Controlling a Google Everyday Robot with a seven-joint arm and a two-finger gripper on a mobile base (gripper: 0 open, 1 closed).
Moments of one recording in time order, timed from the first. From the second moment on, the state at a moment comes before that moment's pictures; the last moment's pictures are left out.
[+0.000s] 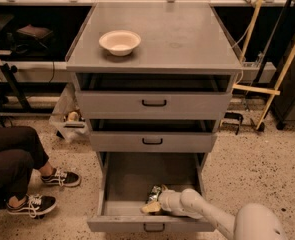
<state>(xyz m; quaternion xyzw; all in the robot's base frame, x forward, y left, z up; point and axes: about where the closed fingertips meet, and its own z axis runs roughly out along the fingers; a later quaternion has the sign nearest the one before) 0.608 -0.039 0.131 -0.33 0.83 0.27 0.35</state>
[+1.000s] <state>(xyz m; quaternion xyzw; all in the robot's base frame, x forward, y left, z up) 0.608 -0.039 0.131 -0.33 0.83 0.27 0.35</state>
